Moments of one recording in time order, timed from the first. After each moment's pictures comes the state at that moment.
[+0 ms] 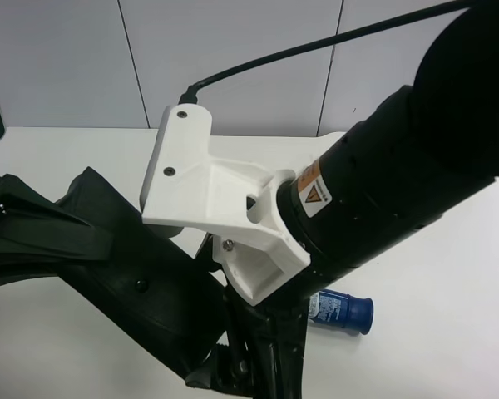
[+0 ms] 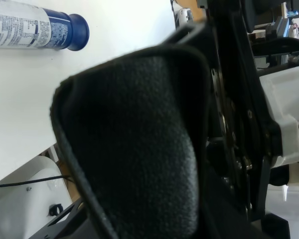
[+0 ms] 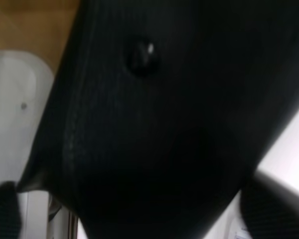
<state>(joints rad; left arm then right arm) -0.11 0.98 -0.51 -1.21 1.15 0.56 1.05 1.40 -0.92 0.44 0.67 -0.76</state>
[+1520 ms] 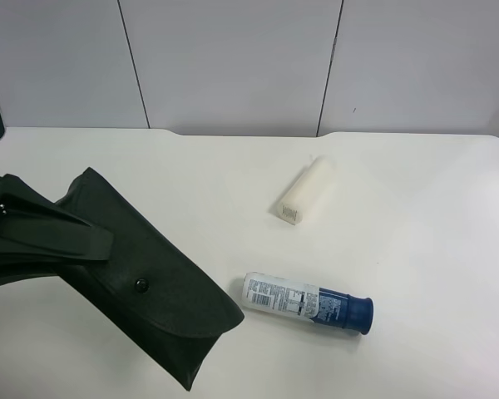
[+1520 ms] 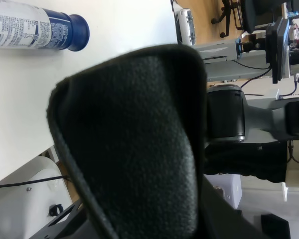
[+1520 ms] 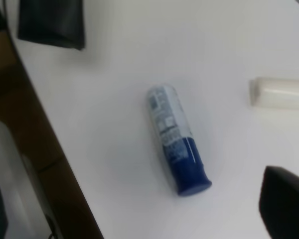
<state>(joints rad) -0.11 0.98 -0.51 -1.22 1.14 0.56 1.05 0.16 -0.69 -0.04 1.21 0.00</state>
